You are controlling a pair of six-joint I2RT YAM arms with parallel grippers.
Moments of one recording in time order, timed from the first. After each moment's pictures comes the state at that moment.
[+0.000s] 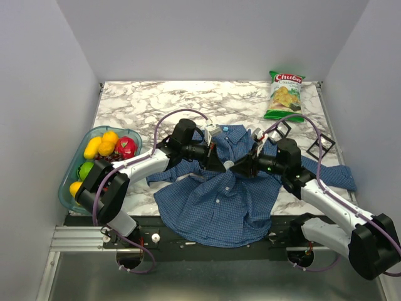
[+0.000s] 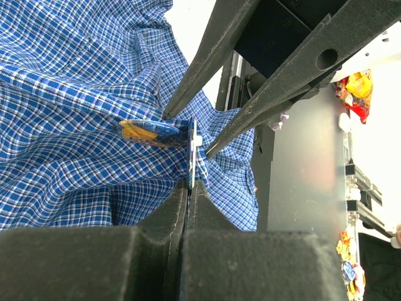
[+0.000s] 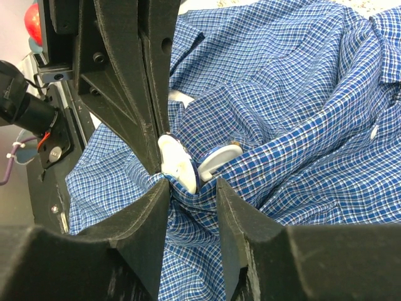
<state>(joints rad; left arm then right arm) -0.65 1.56 0.91 0.13 0.95 -0.35 0.44 1.01 0.49 0.19 -0.68 0.16</state>
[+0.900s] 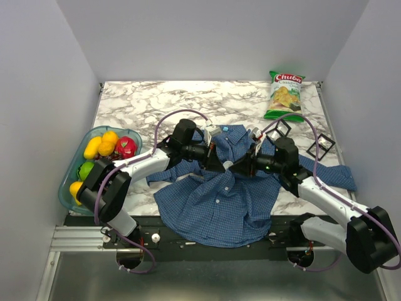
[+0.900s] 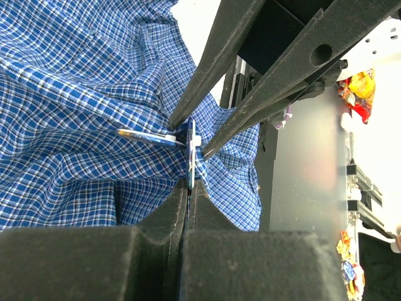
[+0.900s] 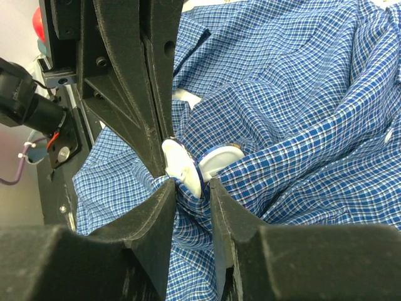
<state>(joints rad) -0.64 1.57 0.91 0.13 0.95 -0.35 0.44 1.08 0.49 0.24 -0.72 0.19</state>
